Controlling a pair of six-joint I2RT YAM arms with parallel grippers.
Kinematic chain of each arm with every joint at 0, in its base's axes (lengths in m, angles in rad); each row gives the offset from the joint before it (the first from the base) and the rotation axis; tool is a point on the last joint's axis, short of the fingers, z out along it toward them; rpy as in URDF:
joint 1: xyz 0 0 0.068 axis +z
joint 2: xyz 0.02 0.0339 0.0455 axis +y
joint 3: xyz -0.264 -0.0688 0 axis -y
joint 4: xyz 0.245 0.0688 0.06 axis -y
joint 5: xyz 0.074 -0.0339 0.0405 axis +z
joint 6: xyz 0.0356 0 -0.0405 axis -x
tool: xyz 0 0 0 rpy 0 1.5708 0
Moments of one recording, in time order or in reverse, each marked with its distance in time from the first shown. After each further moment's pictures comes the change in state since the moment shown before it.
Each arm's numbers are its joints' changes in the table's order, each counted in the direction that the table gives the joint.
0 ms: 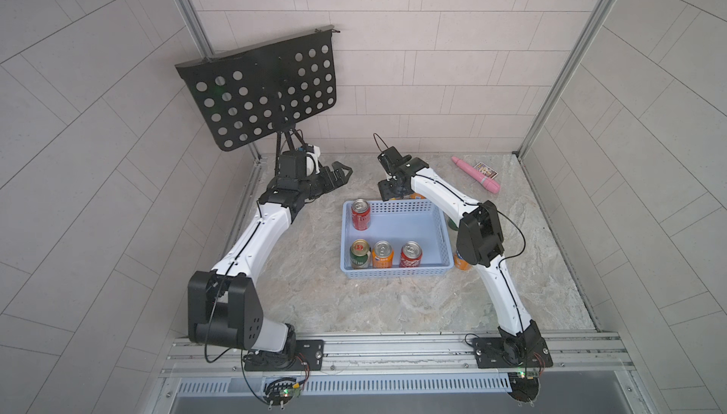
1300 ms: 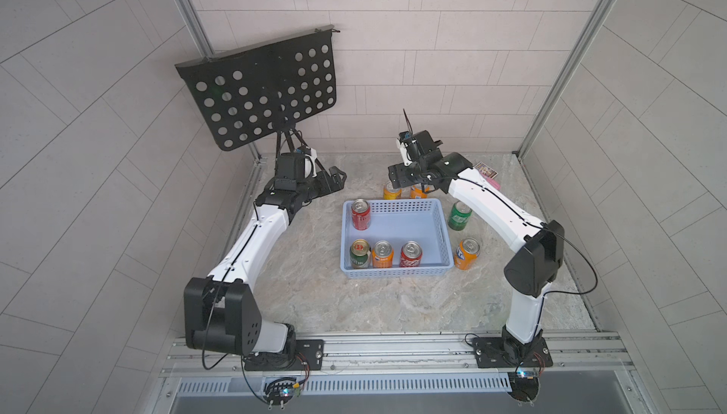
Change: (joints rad) left arm 0.006 -0.047 0.000 -0.123 0.140 -0.153; right arm 0.006 -0.543 -0.410 0.185 0.029 0.073
